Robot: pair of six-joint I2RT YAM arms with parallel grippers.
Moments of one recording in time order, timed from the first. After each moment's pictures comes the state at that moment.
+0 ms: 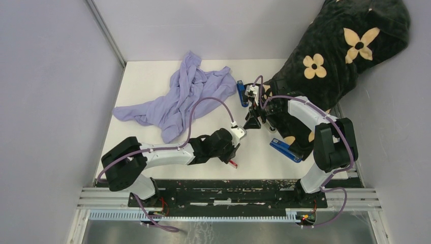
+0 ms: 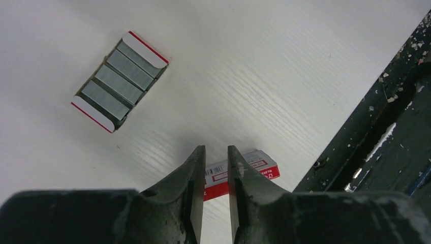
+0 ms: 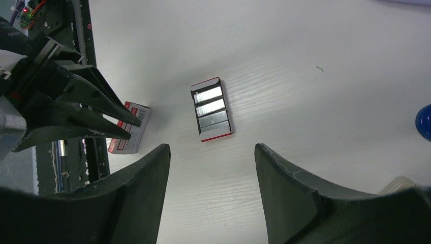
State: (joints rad) left arm -1.07 1.53 0.80 -0.02 -0.05 -0.19; right arm 0.26 1.68 1.16 -0.58 -0.97 -0.62
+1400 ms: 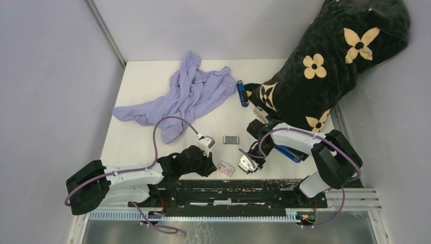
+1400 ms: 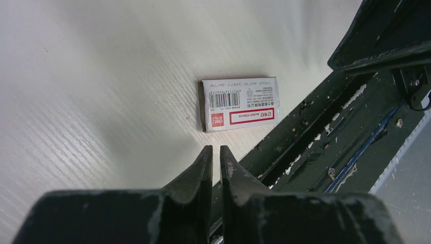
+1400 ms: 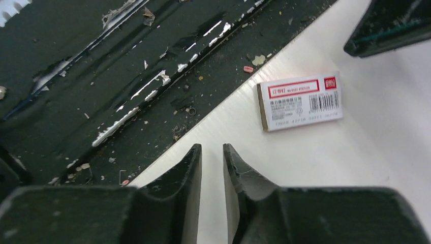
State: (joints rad) left arm -1.05 1.09 0.33 0.09 -0.03 -0.58; right arm 0.65 1.54 0.84 -0.99 -0.87 -1.83
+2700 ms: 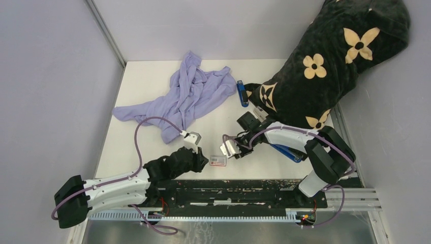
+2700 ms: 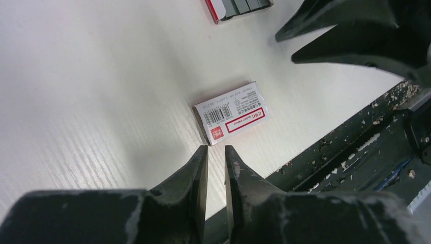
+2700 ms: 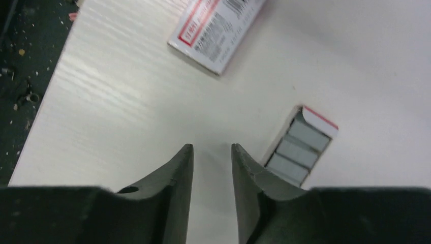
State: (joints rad) left arm -1.05 0.83 0.29 -0.05 -0.26 -0.62; right arm 0.77 1.62 0.88 -0.47 -0.54 -1.29
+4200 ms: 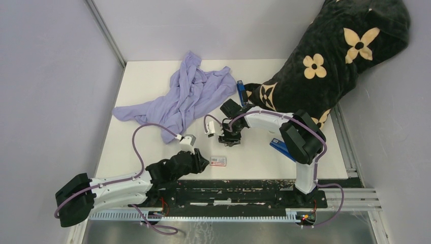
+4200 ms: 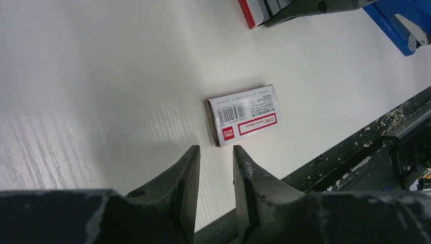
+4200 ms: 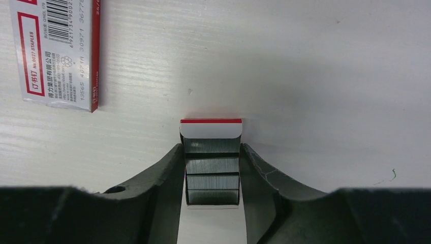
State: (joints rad) left arm -1.04 0.84 0.18 0.09 -0.30 -0.80; right arm 0.74 1.93 1.28 -0.63 -0.37 -0.93
